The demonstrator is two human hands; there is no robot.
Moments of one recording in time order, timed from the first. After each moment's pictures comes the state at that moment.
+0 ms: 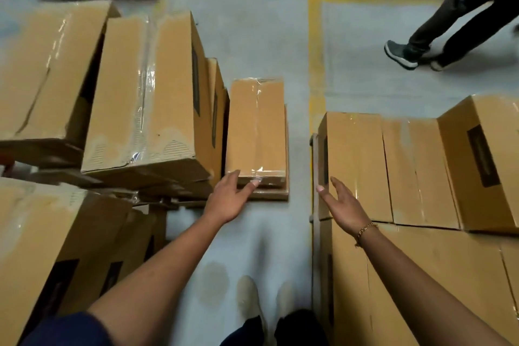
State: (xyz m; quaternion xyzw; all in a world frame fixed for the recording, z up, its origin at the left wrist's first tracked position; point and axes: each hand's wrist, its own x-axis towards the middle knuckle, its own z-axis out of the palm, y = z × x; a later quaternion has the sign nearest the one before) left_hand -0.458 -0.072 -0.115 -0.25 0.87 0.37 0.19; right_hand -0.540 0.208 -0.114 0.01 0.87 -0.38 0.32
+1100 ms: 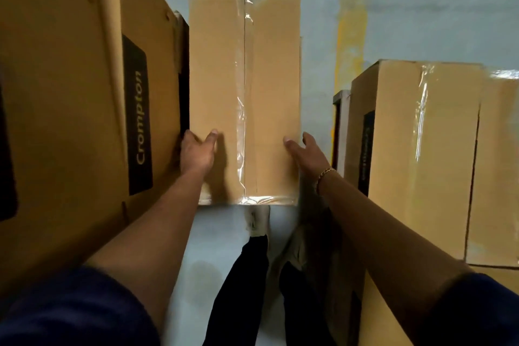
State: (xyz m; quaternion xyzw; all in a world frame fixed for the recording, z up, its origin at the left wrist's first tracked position) left_hand -0.723 -0.202 -0.464 -0.56 0.70 0.42 0.14; right_hand -0.805 0.036 -0.457 0.16 0.75 -0.46 0.44
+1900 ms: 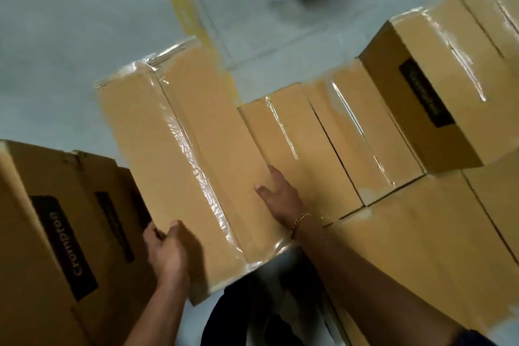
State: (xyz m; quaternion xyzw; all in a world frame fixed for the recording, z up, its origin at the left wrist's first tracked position) left_hand -0.712 -0.029 -0.271 -0.52 0.70 0.49 0.07; right_hand -0.769 0.199 -0.270 0.24 0.78 -0.51 0.27
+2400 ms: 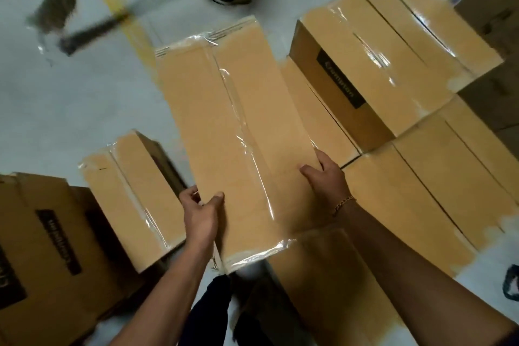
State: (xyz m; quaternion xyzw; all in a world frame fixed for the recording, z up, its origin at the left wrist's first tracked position) left_hand -0.689 0.203 -0.240 -0.33 0.74 0.56 0.18; right_hand -0.685 0.465 -0.214 0.34 0.79 -0.49 0.14
